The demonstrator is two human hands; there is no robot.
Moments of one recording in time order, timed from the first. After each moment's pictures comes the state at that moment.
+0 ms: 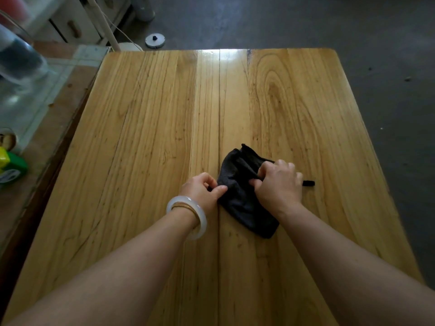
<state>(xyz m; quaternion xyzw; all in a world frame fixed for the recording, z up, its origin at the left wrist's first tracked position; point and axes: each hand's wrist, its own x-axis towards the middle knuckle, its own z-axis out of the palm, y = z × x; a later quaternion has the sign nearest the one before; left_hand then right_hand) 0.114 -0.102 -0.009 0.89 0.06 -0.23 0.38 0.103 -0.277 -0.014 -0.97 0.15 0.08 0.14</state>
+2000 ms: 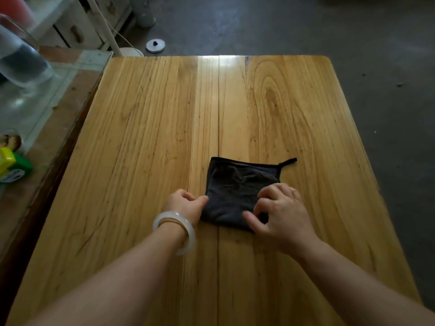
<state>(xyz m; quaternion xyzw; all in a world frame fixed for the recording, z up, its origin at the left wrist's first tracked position) 0.083 -0.080 -0.003 0.85 0.23 -0.24 0.40 0.030 -0.291 -0.008 -0.99 -0.04 0.04 0.14</state>
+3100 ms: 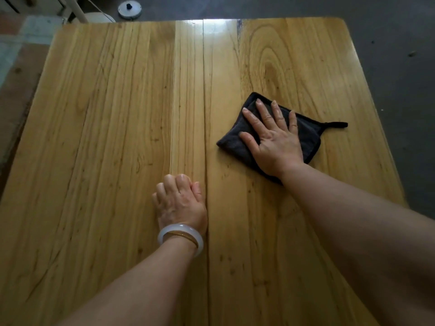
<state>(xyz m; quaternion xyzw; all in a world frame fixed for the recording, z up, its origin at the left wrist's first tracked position) 0.125 -0.119 -0.074 0.99 0.07 -0.01 0.09 0.207 -0.332 -0.071 -0.99 0.02 0.09 0.05</state>
